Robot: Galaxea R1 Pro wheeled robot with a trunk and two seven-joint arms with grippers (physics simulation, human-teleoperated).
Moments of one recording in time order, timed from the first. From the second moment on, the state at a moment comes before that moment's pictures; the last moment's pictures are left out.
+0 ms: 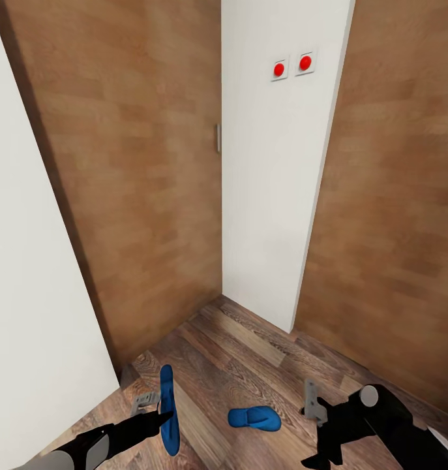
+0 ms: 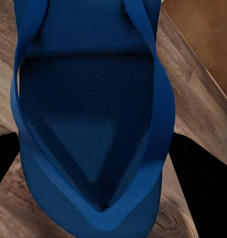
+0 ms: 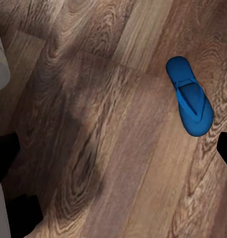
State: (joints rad) left arm -0.62 0.11 0.04 -0.02 0.22 0.02 -0.74; right arm -0.28 -0.39 0.31 -1.34 0.45 0.38 1.18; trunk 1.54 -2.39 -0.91
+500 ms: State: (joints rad) left arm -0.62 0.11 0.04 -0.02 0.22 0.02 -0.74; right arm -0.35 -0.29 0.05 -1.31 0.45 0.51 1.03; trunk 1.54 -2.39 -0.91
